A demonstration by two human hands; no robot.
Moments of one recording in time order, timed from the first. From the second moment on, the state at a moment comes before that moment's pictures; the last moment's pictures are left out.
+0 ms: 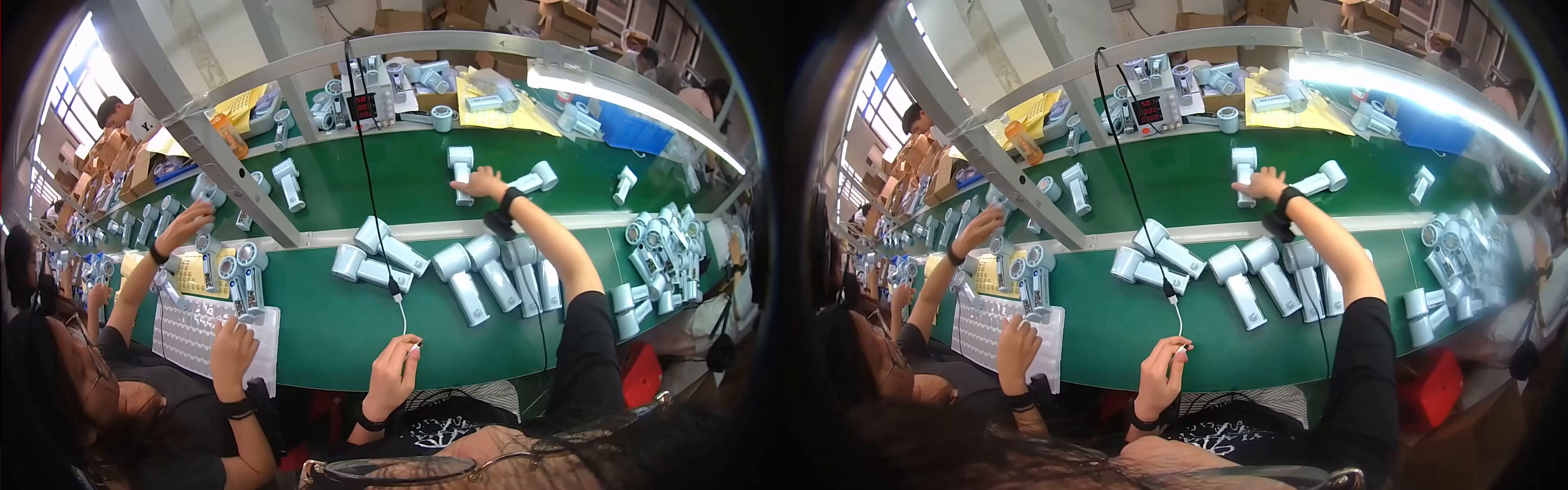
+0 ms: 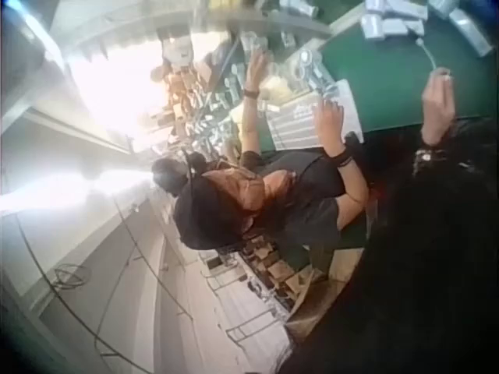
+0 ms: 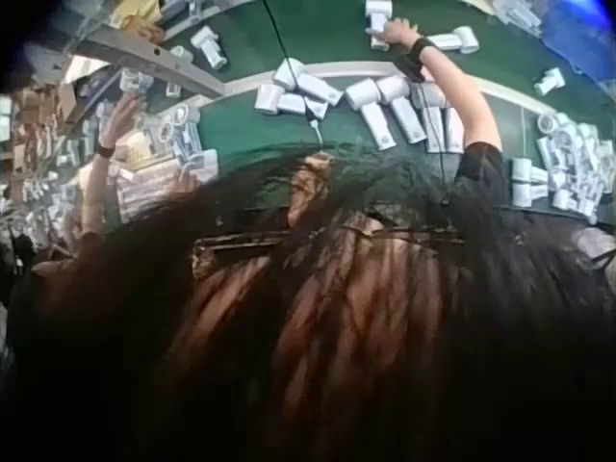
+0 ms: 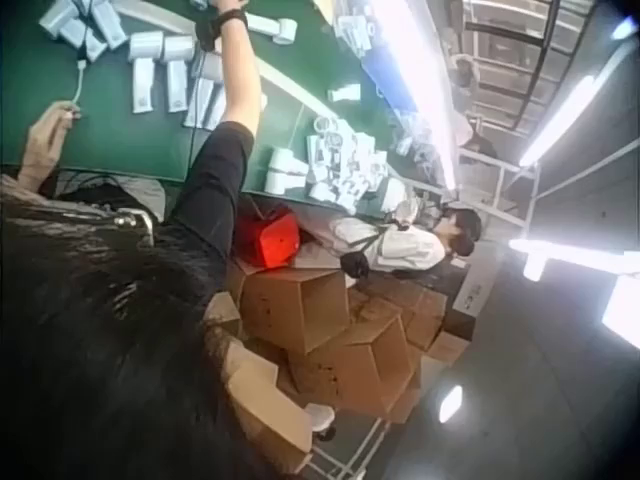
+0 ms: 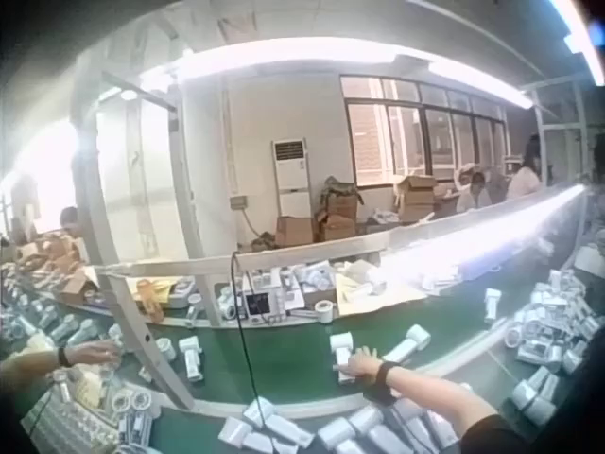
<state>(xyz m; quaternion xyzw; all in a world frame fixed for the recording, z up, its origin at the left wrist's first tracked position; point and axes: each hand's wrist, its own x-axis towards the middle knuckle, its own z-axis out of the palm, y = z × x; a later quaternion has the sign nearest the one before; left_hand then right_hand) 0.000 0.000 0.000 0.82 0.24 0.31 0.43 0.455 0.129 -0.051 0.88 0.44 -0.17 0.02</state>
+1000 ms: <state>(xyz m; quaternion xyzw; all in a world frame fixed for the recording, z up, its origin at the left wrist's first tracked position) 0.056 -0.052 0.024 0.69 0.16 0.33 0.62 0.176 -0.105 0.032 0.29 0.20 -0.49 -0.80</state>
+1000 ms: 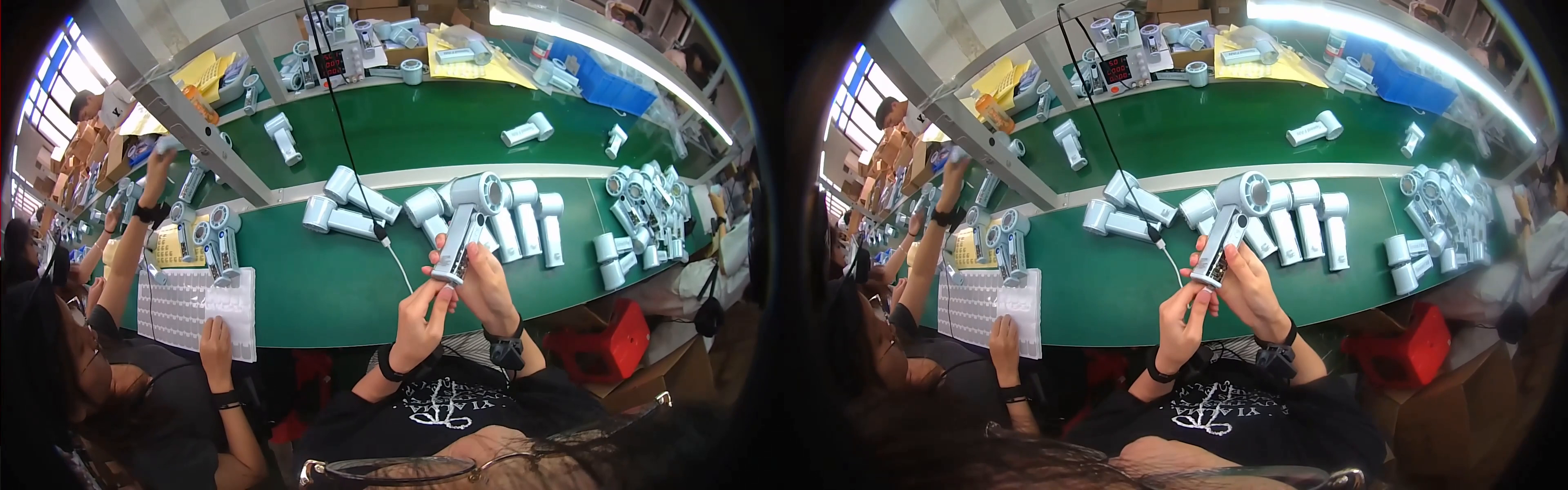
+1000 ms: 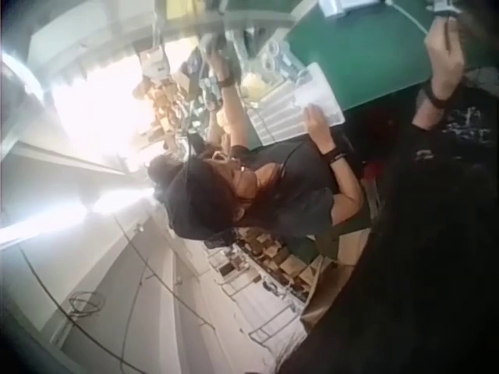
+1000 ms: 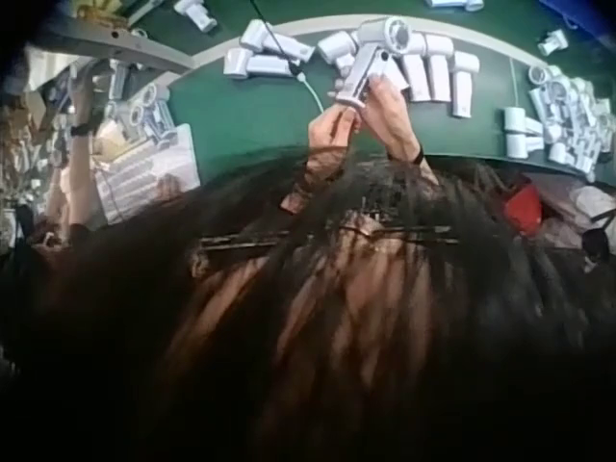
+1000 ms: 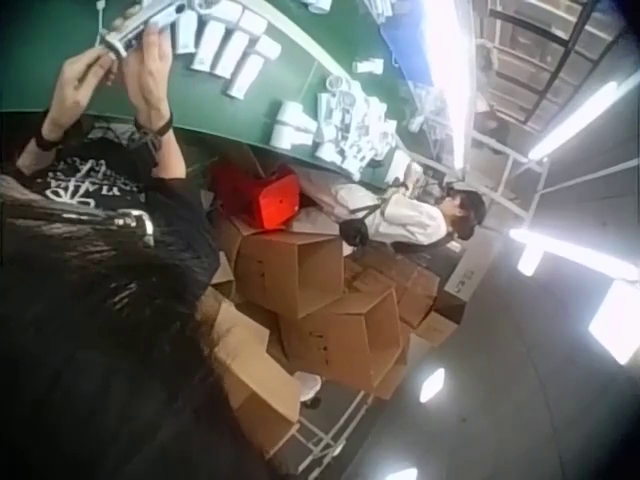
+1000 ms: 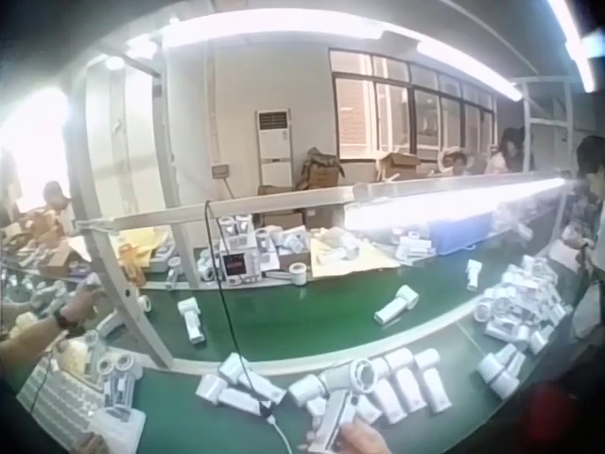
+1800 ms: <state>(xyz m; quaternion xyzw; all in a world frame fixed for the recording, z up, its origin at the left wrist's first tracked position) 0.038 -0.039 -0.003 0.70 0.15 0.27 0.64 0.170 -0.113 0.014 0.40 0.34 -0.35 -0.78</state>
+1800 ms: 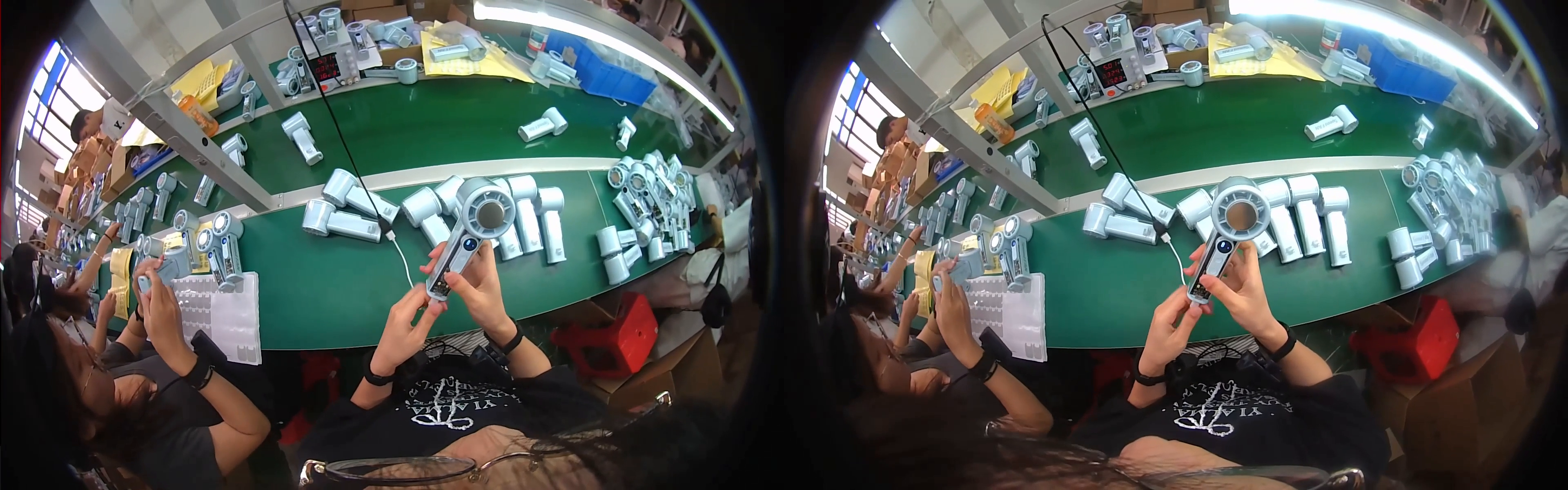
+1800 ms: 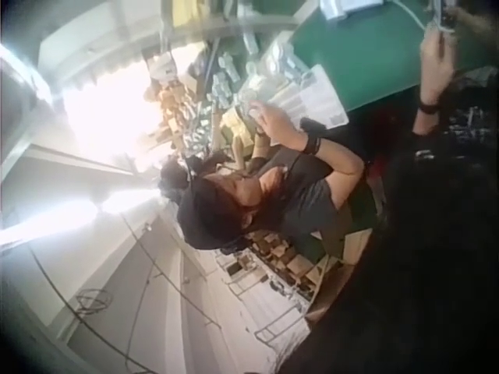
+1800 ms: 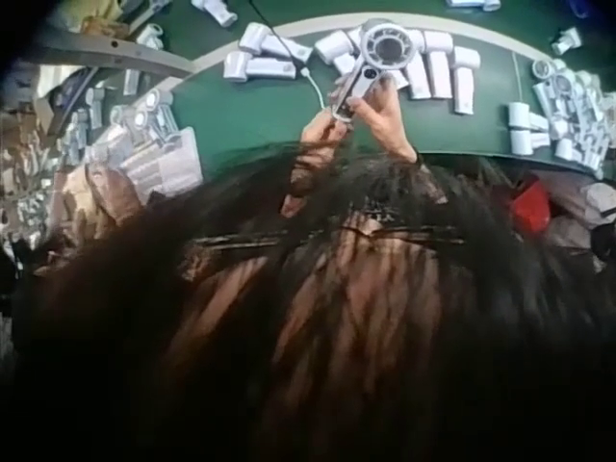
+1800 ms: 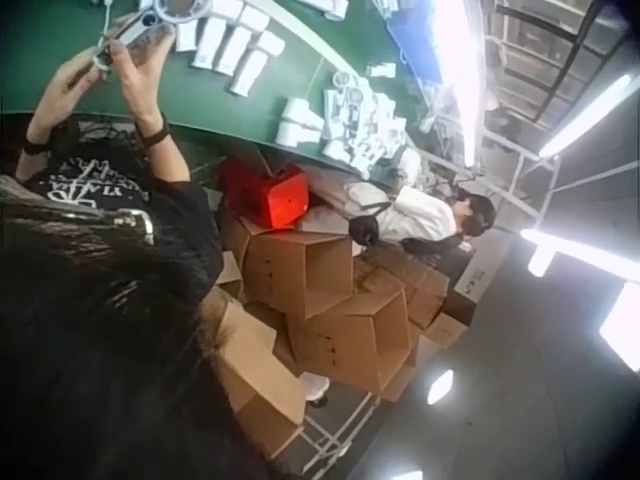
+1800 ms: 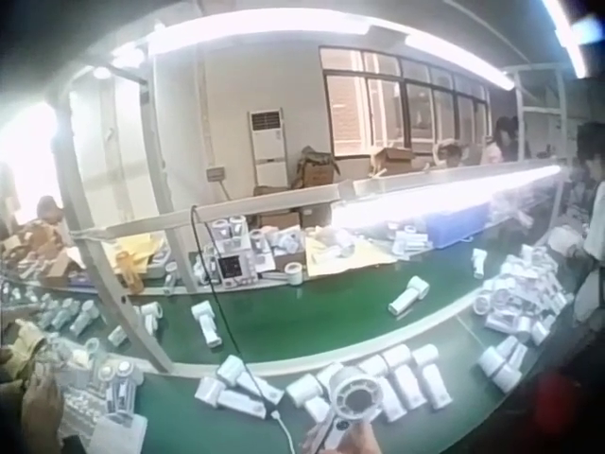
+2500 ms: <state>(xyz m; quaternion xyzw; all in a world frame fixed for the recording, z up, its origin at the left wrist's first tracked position) 0.021 -0.035 0.000 0.57 0.12 0.28 0.76 0.253 -0.144 0.065 0.57 0.56 -0.13 -0.59</state>
